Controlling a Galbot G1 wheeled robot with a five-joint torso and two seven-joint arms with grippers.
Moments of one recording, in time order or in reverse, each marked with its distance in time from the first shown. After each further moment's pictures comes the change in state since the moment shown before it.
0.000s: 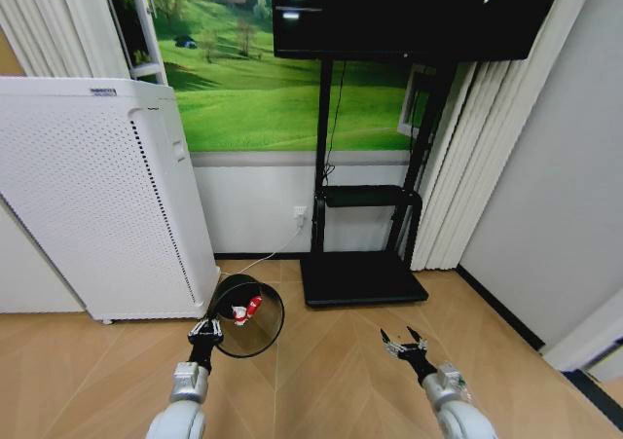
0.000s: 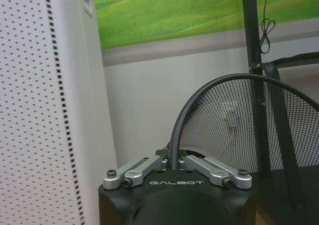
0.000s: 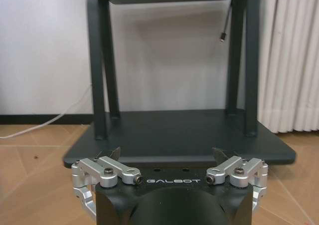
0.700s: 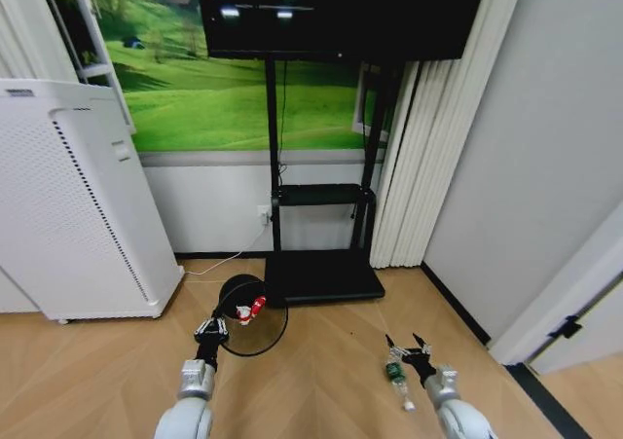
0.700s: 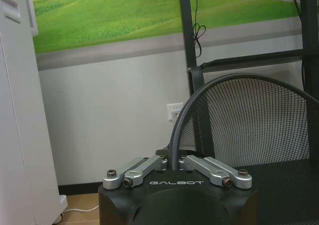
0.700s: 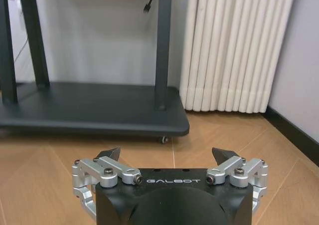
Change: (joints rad) left arm -0.023 -0.028 0.013 0.033 0.024 0.006 0.000; right arm 0.091 -0.034 -0.064 -0.169 -0.050 0.008 0.035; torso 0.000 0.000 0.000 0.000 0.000
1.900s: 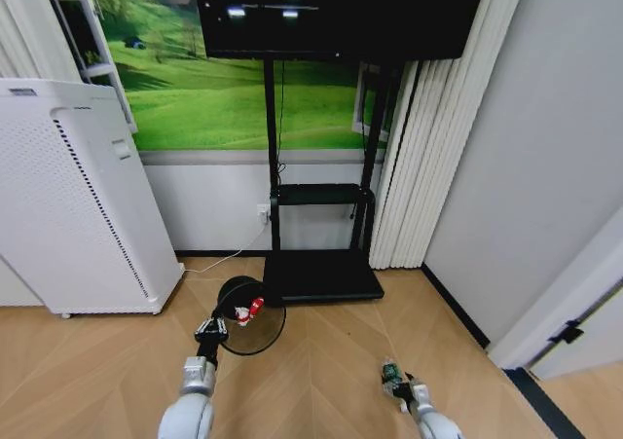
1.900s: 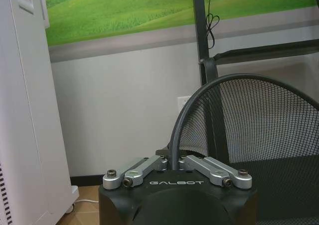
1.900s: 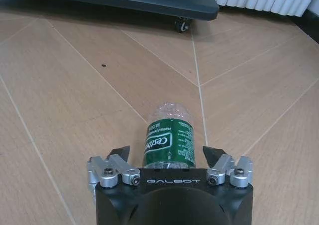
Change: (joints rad) left arm -0.029 0.001 -0.001 0.050 -0.005 -0.005 -0.011; right arm 0.170 0.057 -0.213 -0.399 -0.067 -0.094 0.047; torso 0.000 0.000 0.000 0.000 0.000
